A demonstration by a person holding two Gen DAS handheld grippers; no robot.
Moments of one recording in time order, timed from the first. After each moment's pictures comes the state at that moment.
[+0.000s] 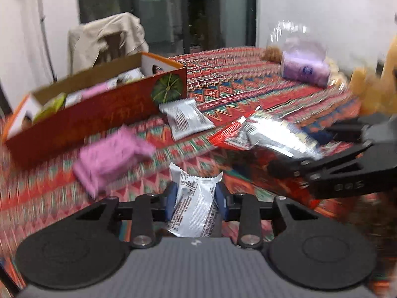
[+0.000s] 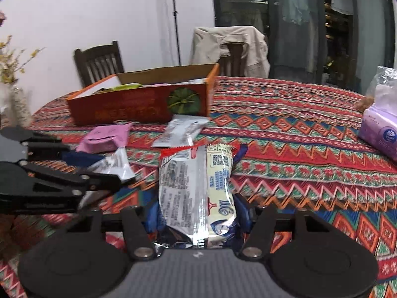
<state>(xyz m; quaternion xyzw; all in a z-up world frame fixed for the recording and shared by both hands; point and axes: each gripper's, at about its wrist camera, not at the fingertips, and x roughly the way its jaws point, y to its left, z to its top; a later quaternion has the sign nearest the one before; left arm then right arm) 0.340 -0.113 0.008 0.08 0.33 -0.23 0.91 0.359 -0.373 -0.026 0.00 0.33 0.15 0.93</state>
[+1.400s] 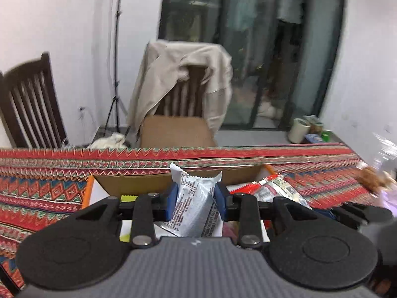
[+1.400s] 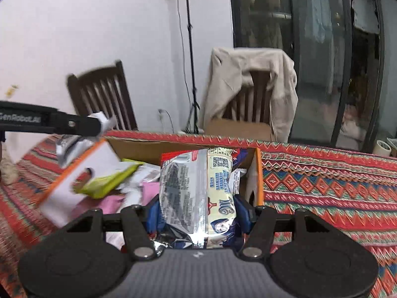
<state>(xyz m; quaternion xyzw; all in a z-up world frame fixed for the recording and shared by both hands) 0.619 -0.030 0.123 -0.03 0.31 -0.08 0.95 0.605 -0.276 0.062 -0.02 0.31 0.17 0.94</state>
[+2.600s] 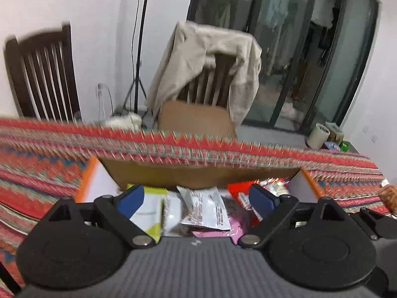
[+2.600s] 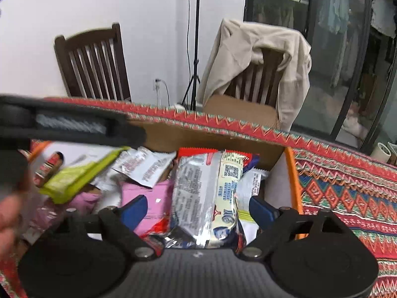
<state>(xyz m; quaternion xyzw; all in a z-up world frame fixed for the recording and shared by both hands) 0.645 -0.006 0.104 -0.06 0.32 -0.03 0.95 0.662 -0.228 0.029 -0.07 0.35 0.16 0.92</state>
